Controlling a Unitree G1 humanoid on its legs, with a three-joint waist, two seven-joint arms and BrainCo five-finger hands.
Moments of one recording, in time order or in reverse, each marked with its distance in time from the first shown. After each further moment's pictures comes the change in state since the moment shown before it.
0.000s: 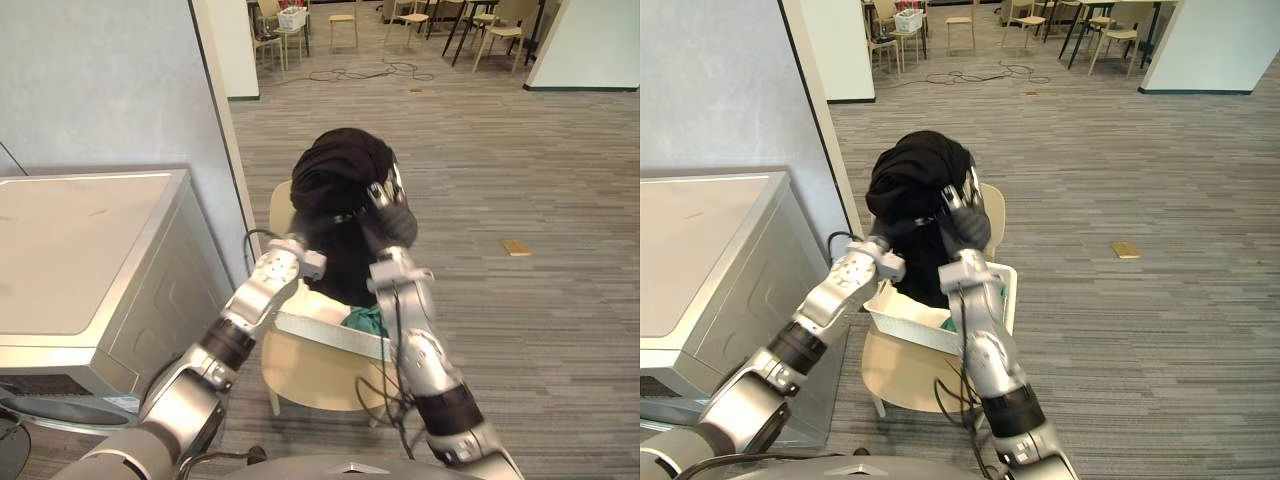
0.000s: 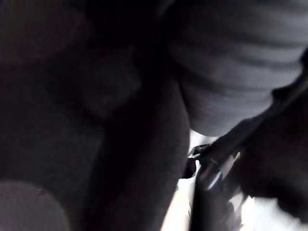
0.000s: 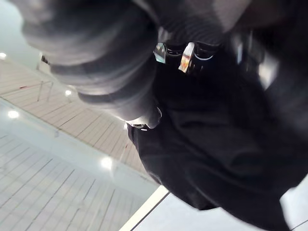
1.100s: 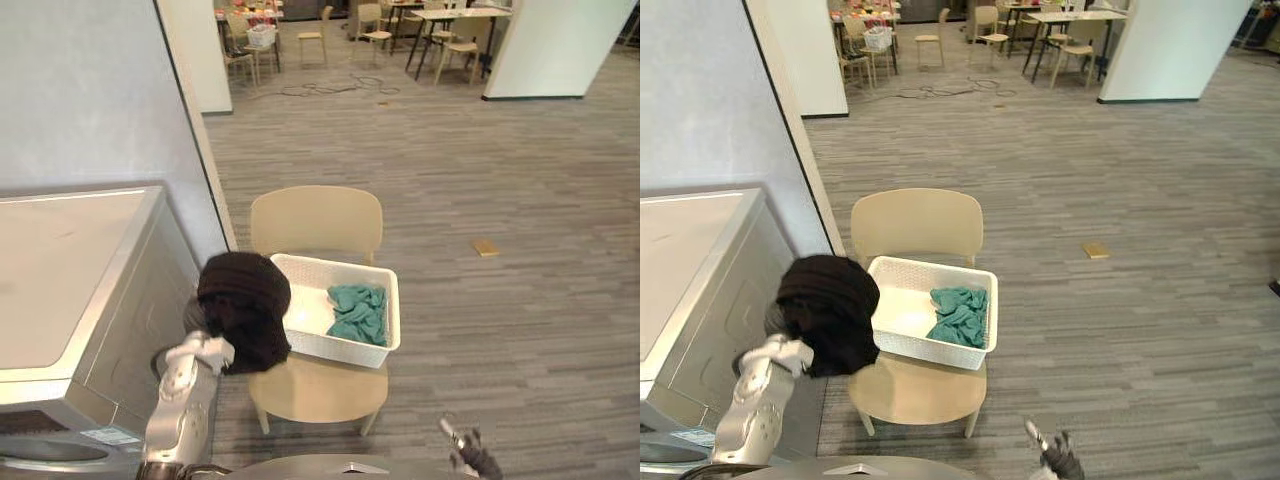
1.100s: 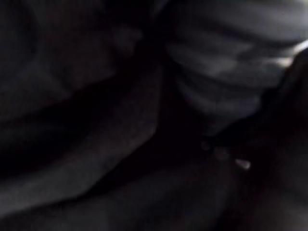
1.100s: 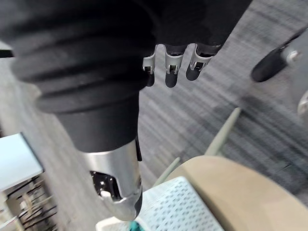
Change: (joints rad) left arm 0.801 -0.013 0.325 -0.286 -0.113 -0.084 -0.170; right arm 0.556 0.136 -0.656 0.788 -0.435 0.209 0.123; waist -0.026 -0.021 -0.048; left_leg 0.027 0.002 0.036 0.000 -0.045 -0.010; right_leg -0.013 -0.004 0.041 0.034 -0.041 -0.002
